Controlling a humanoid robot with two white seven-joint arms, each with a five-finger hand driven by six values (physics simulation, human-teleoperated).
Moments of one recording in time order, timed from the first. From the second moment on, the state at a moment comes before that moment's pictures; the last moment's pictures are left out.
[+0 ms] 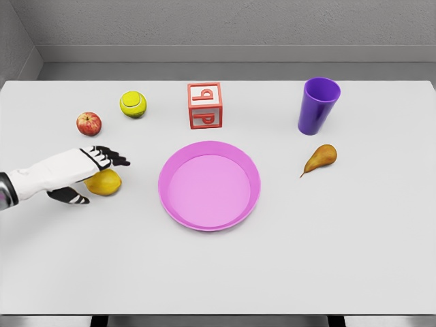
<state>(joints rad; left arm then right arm) -0.23 0.82 -0.32 -1.50 -0.48 -0.61 -0.40 0.08 0.00 -0.22 0.05 0.08 -0.06 -0.08</state>
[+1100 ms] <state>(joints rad) -0.31 0.81 -0.36 -1.52 -0.51 -0.61 -0.40 0.08 0.00 -0.22 0.05 0.08 -0.06 -0.08</state>
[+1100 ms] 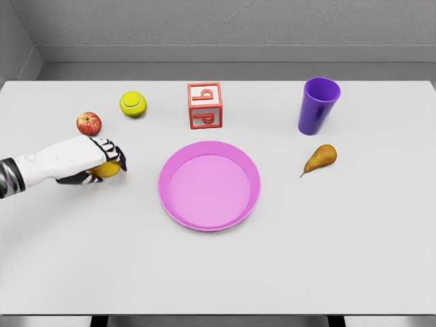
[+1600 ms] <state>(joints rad) -0.35 0.71 -0.37 -1.60 -0.50 -0.61 -0.41 0.08 0.00 -0.22 0.05 0.08 -0.06 -0.08</state>
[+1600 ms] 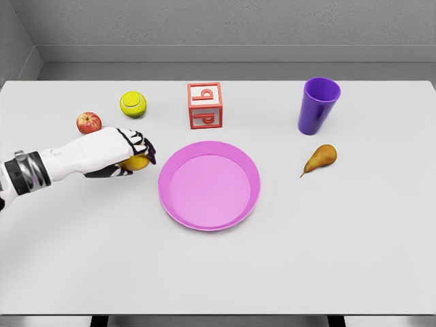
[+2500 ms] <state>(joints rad) -0.40 0.57 -0.48 -1.67 -0.49 -0.61 -0.42 0.08 0.00 -0.22 0.05 0.08 -0.06 -0.08</state>
